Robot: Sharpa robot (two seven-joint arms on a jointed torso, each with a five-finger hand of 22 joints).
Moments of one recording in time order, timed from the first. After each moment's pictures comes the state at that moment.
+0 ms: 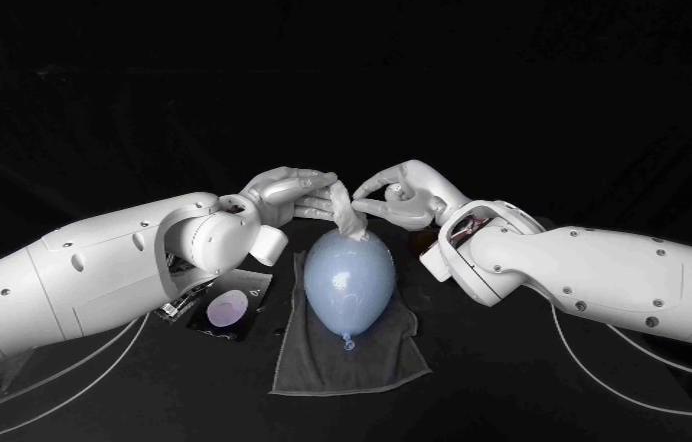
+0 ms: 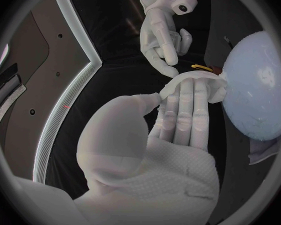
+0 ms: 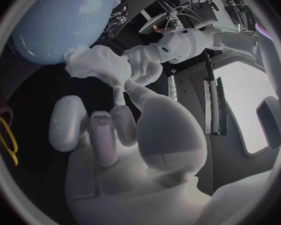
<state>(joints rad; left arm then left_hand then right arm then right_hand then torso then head) 1.25 -0.74 -0.03 1.46 -0.02 -0.13 0.10 1.30 -0.02 0.70 0.15 0.05 0.71 0.17 0.73 0.66 1.24 0.11 0.09 0.07 1.14 0.06 0.39 0.15 0.17 1.11 0.17 0.22 0.06 1.29 -0.79 -0.15 1.68 -0.87 -0.66 0.02 1.21 -0.07 0.39 -0.02 0.05 0.98 0.13 0.24 0.36 1.45 0.05 1.36 1.31 1.47 -0.01 1.57 1.31 0.07 1.42 0.09 1.21 1.31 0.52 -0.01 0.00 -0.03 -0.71</state>
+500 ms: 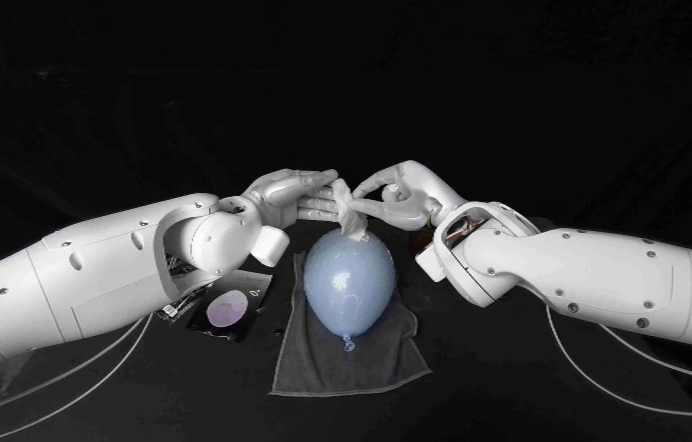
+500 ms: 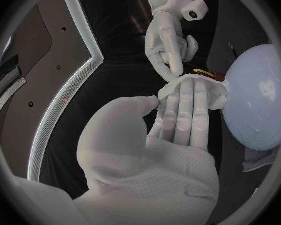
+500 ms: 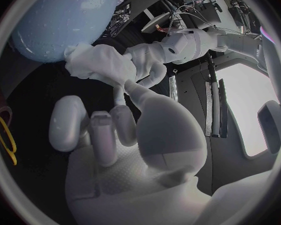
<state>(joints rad) 1.25 -0.74 -0.03 1.48 0.04 -0.11 0.09 1.25 -0.07 0.65 0.22 0.05 0.68 0.19 0.70 0.63 1.22 0.13 0.07 0.07 1.13 0.08 0.35 0.15 0.17 1.10 0.19 0.18 0.06 1.28 -0.77 -0.15 1.67 -0.90 -0.68 0.00 1.21 -0.07 0.39 -0.02 0.05 1.00 0.12 0.24 0.36 1.45 0.05 1.36 1.31 1.46 -0.02 1.56 1.31 0.07 1.42 0.09 1.21 1.31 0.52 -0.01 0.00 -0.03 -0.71</state>
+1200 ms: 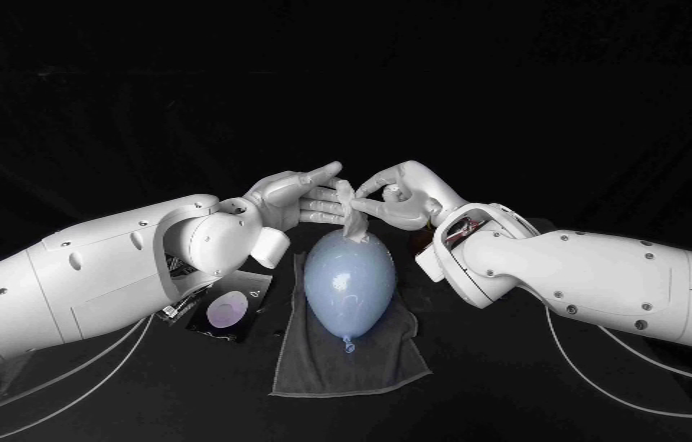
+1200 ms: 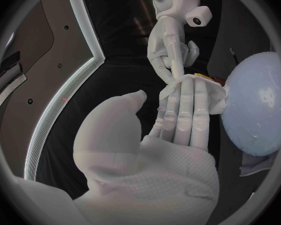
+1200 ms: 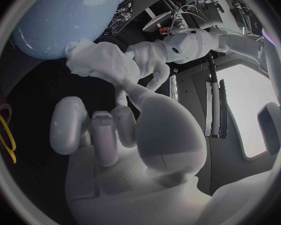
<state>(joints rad) 1.25 -0.74 -0.03 1.48 0.06 -0.08 0.08 1.22 -0.15 0.44 0.26 0.05 0.66 0.19 0.67 0.55 1.20 0.14 0.07 0.07 1.13 0.09 0.30 0.16 0.18 1.10 0.20 0.13 0.06 1.28 -0.77 -0.15 1.67 -0.90 -0.71 0.00 1.26 -0.03 0.41 -0.01 0.05 1.05 0.08 0.30 0.38 1.47 0.01 1.39 1.31 1.47 -0.04 1.57 1.31 0.07 1.45 0.07 1.23 1.31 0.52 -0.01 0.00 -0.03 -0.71</state>
